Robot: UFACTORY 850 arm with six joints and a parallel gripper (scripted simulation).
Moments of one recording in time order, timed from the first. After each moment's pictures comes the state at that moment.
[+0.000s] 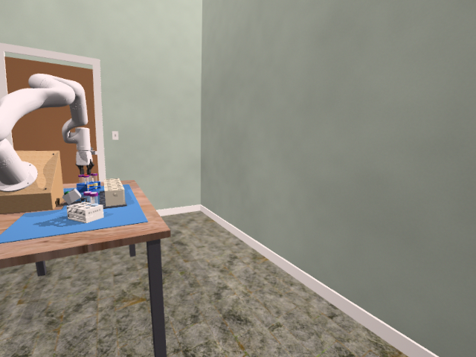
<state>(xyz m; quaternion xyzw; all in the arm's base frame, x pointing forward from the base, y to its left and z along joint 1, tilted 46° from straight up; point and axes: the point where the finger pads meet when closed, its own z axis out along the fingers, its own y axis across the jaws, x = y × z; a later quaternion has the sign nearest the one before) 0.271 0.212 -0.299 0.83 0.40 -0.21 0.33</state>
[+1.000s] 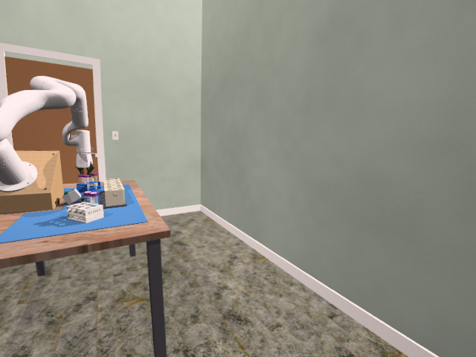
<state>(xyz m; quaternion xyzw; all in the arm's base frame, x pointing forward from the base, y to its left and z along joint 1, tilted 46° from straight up) 0.269 0.199 -0.311 0.83 0.40 -0.21 0.33</state>
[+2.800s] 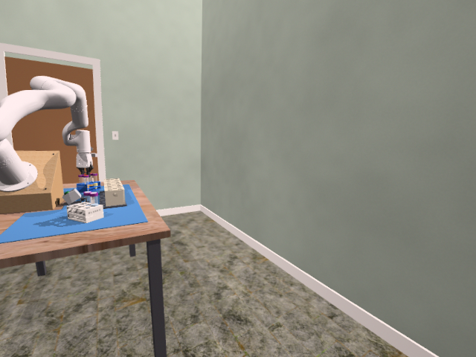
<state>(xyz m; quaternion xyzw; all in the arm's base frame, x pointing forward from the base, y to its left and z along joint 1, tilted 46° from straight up) 0.269 0.199 -0.310 0.83 0.40 -0.21 0.33</state>
